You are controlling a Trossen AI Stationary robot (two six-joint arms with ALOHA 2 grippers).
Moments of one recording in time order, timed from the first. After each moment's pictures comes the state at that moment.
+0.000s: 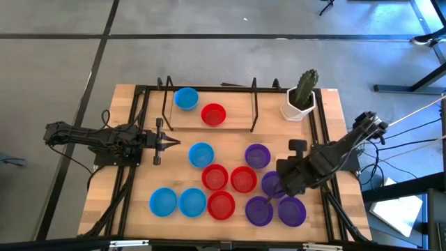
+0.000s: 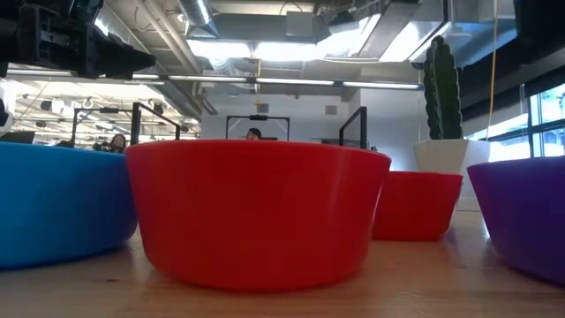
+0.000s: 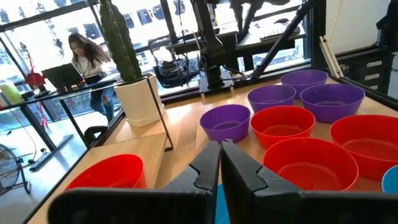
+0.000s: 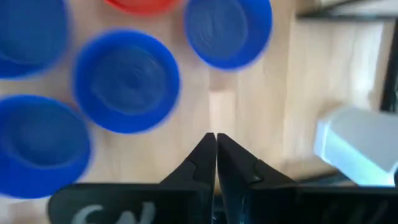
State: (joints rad) left arm -0.06 0.30 0.13 0.10 -0.11 0.22; right arm 0.61 1.43 1.43 -1.57 0.33 0.65
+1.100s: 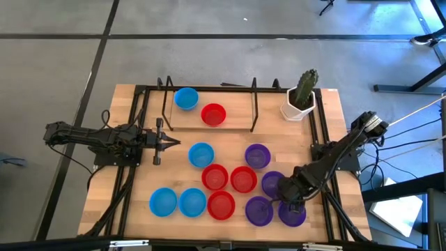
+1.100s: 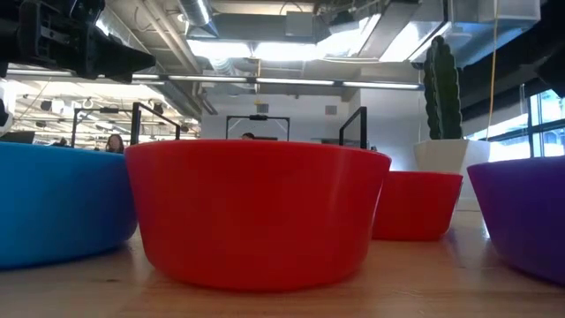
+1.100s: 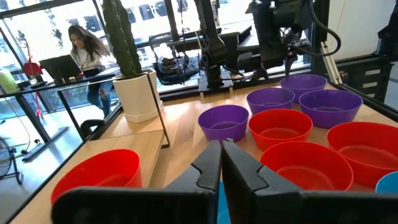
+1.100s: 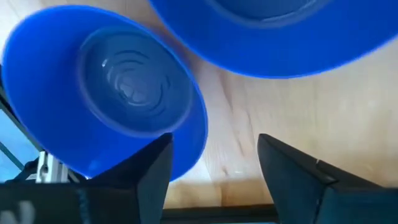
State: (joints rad) left arm -0.06 0.30 0.13 0.10 -0.11 0.17; right arm 0.68 1.43 0.88 -0.91 -0.21 0.94
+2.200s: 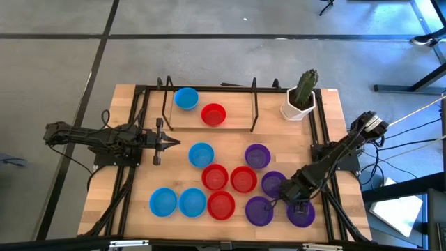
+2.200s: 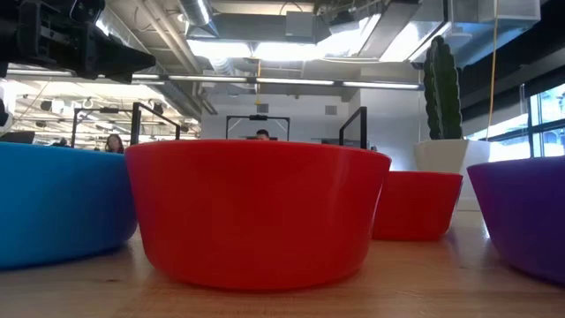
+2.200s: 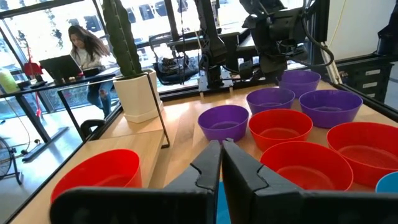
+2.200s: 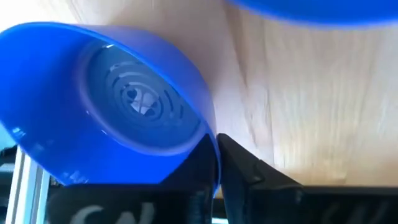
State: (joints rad) left arm -0.06 0.30 0.13 0.10 -0.11 0.17; right arm 0.68 1.43 0.76 -0.80 -0.35 0.91
